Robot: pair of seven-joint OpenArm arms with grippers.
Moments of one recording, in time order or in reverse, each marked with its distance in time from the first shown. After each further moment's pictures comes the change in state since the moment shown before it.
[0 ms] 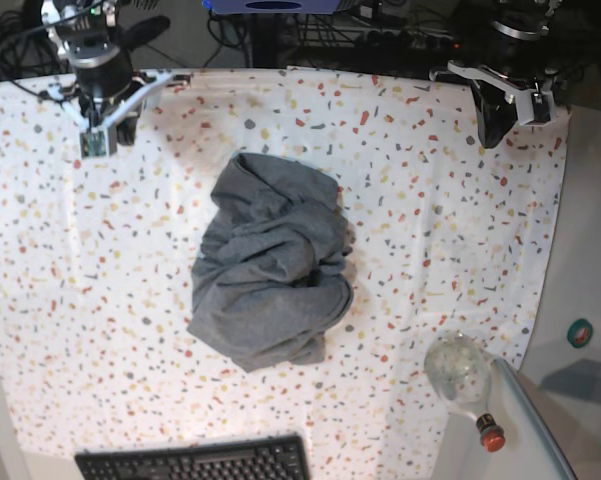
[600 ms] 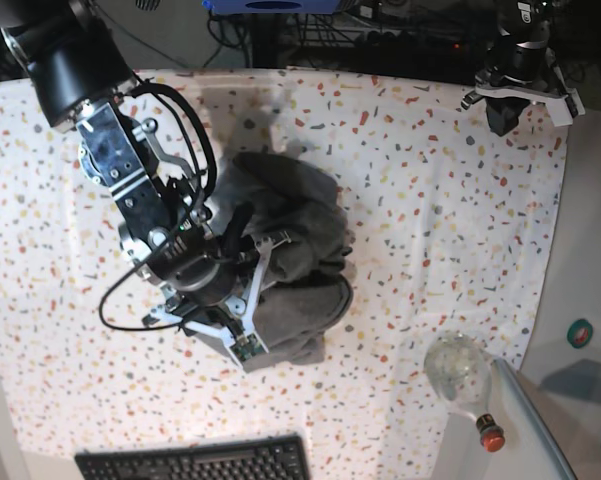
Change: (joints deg) left arm -3.7 9.9 -11.9 0.3 -20.5 0.8 15.3; right arm 47.4 4.7 -29.5 -16.4 0.7 0.7 -26.1
